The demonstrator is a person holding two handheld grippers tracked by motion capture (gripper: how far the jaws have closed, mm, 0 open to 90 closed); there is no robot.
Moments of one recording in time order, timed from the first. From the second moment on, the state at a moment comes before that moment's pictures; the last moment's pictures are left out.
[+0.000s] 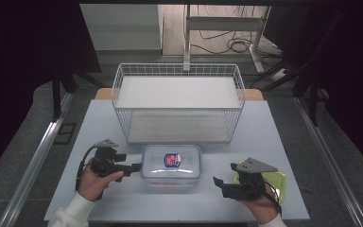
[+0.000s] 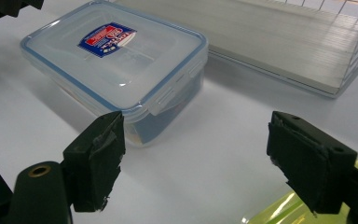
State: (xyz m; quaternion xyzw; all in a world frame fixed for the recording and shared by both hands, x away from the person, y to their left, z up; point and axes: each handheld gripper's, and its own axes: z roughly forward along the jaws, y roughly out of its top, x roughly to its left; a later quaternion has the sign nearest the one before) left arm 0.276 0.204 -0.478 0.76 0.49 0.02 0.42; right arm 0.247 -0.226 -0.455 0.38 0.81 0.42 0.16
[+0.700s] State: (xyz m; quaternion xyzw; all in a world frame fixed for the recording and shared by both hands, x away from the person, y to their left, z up) left arm 0.299 0.197 -0.492 0.75 0.50 -0.06 0.43; right arm 0.252 -0.210 -0.444 0.37 0.81 0.43 0.15
